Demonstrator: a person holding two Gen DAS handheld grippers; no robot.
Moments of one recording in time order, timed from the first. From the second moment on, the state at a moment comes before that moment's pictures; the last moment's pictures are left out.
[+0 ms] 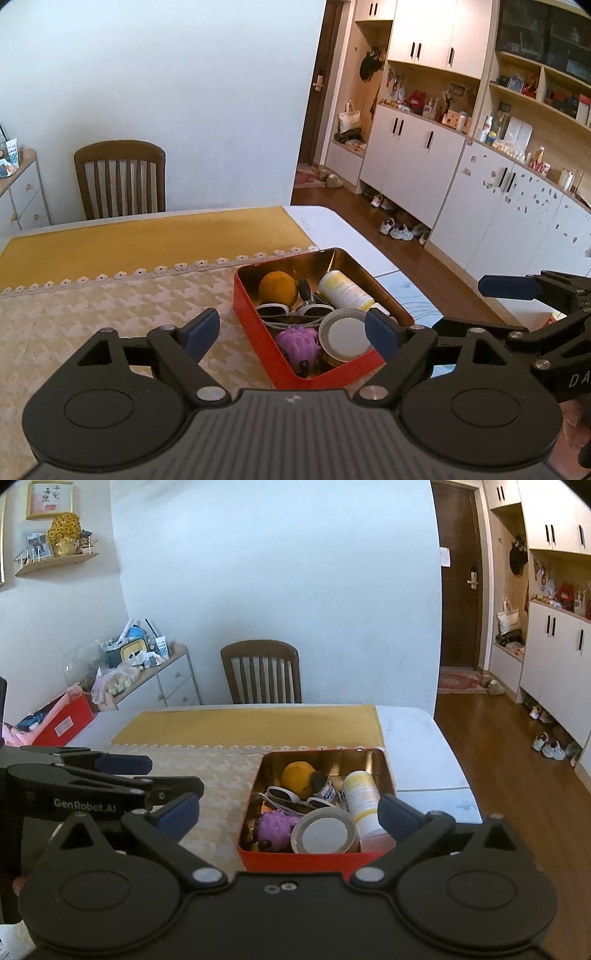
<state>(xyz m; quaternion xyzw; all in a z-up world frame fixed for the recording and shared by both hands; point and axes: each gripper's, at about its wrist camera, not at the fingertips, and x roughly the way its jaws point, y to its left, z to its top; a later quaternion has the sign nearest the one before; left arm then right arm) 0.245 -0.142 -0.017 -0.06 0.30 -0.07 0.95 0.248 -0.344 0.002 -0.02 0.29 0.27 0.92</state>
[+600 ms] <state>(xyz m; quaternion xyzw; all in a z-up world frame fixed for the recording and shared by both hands) 0.209 -0.138 -0.002 -0.06 0.28 -0.09 0.95 0.210 -0.342 0.015 0.00 0.28 0.25 0.93</state>
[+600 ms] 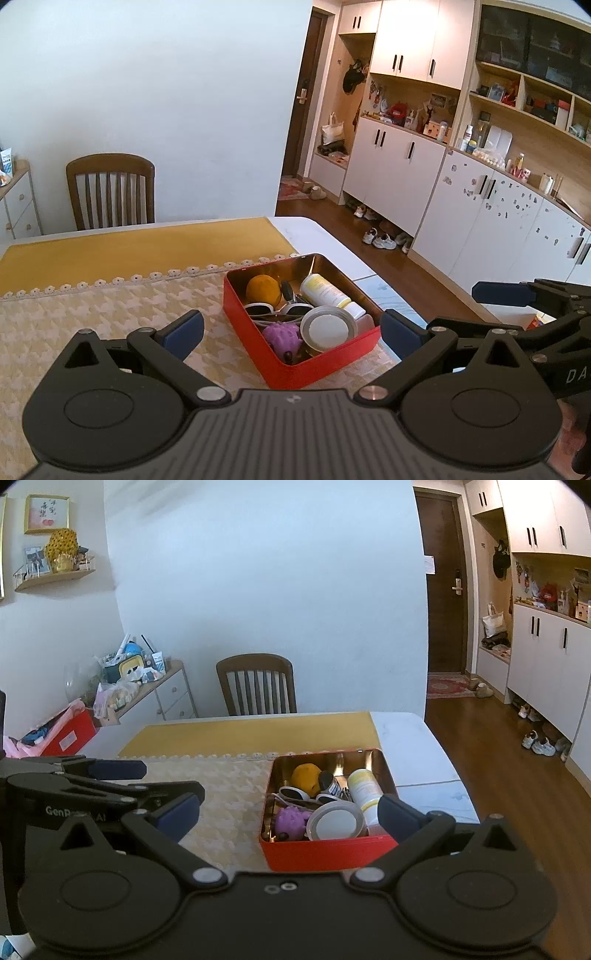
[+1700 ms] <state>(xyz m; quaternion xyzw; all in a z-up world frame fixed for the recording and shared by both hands) 0.212 -0.132 -0.003 -0.05 0.28 -0.08 0.96 0.207 -0.338 0.012 0.01 0.29 0.23 0.93</state>
